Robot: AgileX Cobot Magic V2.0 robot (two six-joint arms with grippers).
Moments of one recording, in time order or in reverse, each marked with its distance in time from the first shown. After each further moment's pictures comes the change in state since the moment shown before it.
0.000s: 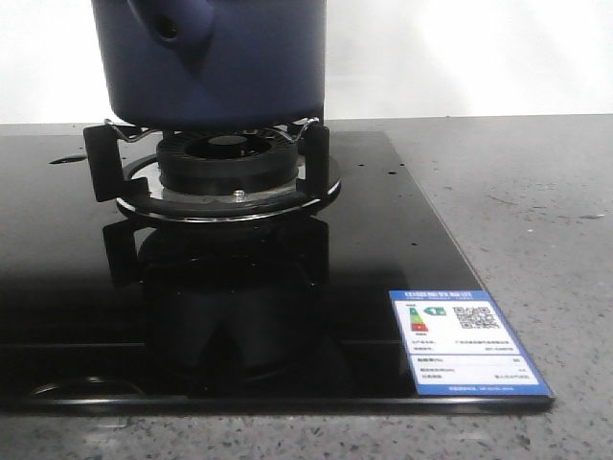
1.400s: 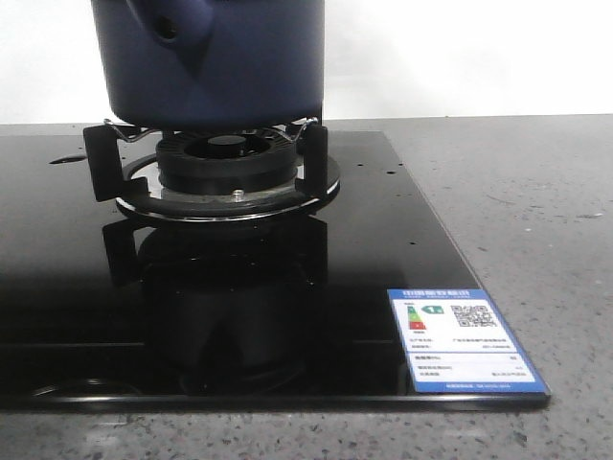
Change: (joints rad) left arm 0.000 0.002 0.000 0.010 -0.023 0.000; right arm 0.190 -0.269 0.937 0.173 -1.367 -0.509
